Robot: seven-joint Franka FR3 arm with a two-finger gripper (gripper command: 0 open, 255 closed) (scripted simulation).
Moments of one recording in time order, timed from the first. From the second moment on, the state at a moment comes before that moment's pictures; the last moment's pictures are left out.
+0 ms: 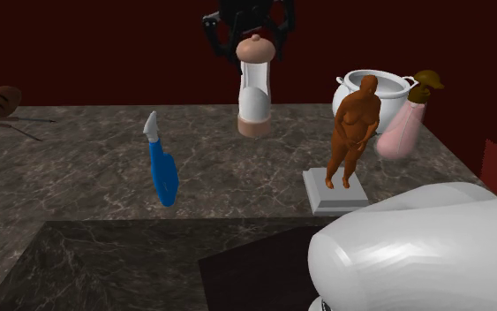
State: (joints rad) arm 0.02 -0.73 0.28 -2.27 -0.12 1.56 0.43
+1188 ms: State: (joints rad) arm -0.08 -0.49 0.12 -2.05 -0.24 1.62 0.23
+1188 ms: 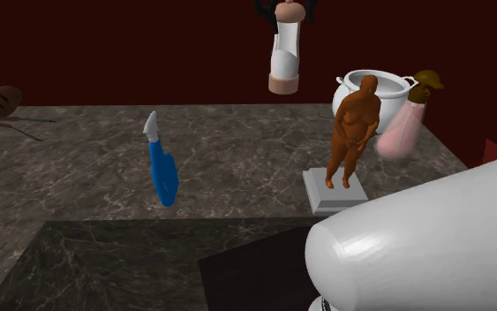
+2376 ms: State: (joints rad) arm -0.20 0.04 -0.07 -1.52 -0.27 1.71 -0.06
